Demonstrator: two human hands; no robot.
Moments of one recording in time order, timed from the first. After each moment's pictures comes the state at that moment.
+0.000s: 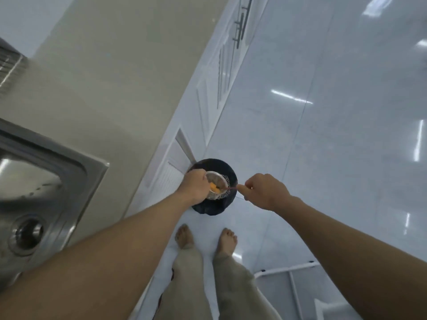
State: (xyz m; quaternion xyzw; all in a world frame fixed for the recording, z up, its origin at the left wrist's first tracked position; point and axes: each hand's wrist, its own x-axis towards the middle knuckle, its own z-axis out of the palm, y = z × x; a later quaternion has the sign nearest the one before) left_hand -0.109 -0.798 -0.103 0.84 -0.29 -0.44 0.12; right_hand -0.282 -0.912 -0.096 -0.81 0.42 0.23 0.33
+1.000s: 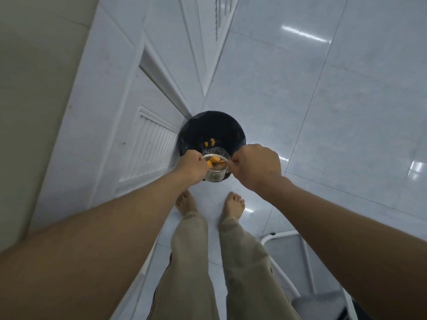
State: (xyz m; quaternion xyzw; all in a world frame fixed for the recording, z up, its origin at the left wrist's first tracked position) left_hand -0.121 -0.775 -0.254 0.83 -0.20 -0.51 0.07; right_hand -0.260 -0.865 -0.236 -0.87 0.40 0.18 0.20
